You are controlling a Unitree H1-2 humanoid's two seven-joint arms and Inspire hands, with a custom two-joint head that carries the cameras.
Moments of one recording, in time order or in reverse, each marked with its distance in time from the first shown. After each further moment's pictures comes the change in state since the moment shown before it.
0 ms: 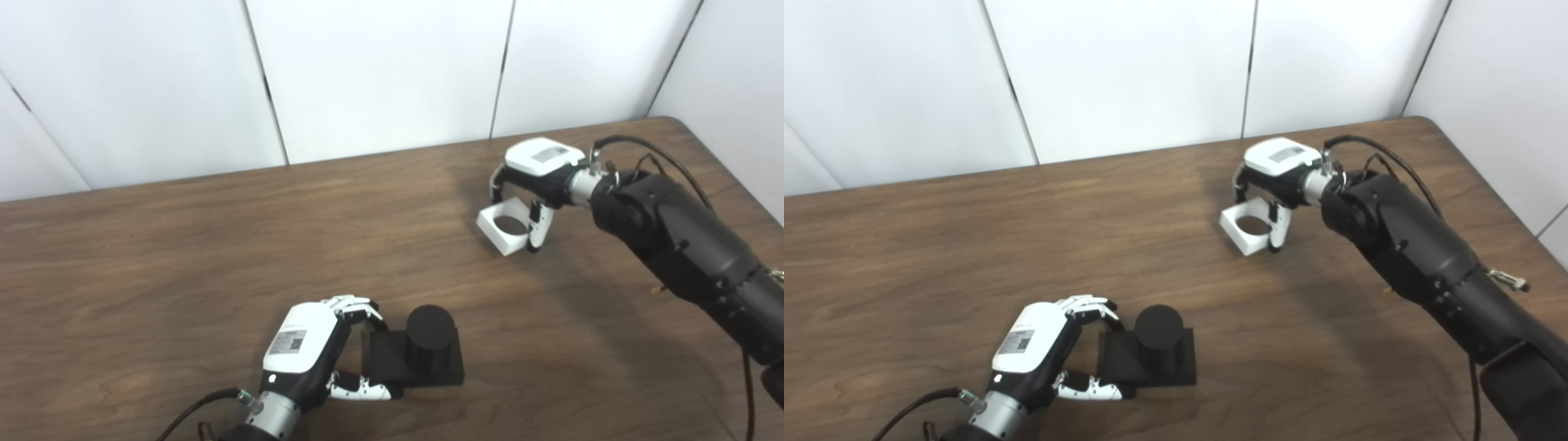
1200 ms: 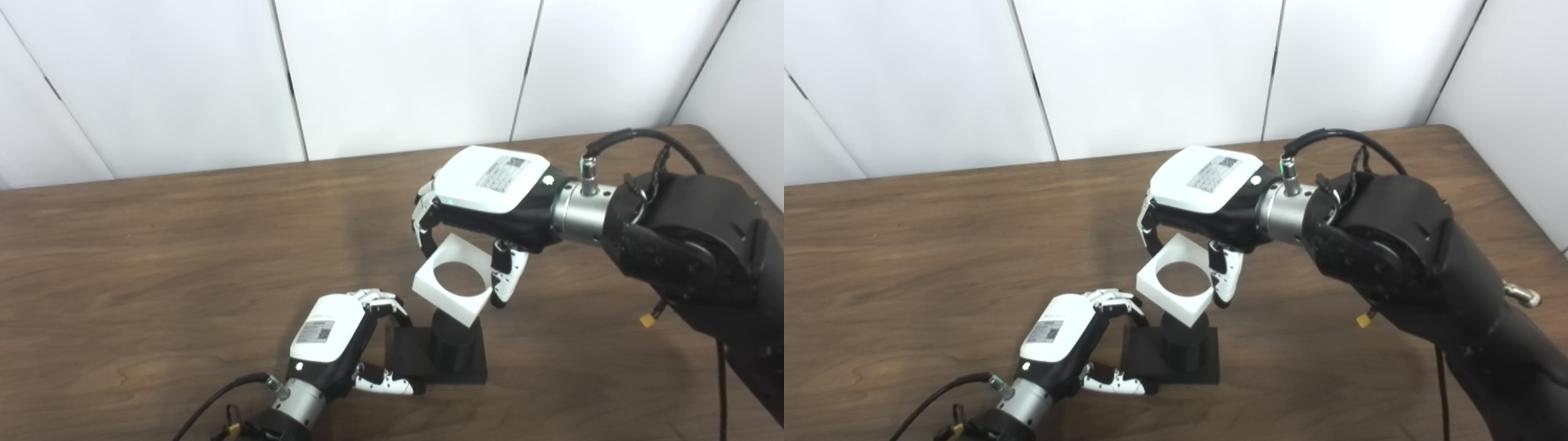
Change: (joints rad) left arm -0.019 -0.033 -0.014 0.023 0.031 0.006 -0.007; right arm -0.120 0.083 0.047 -0.658 0.031 0.241 0.555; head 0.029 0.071
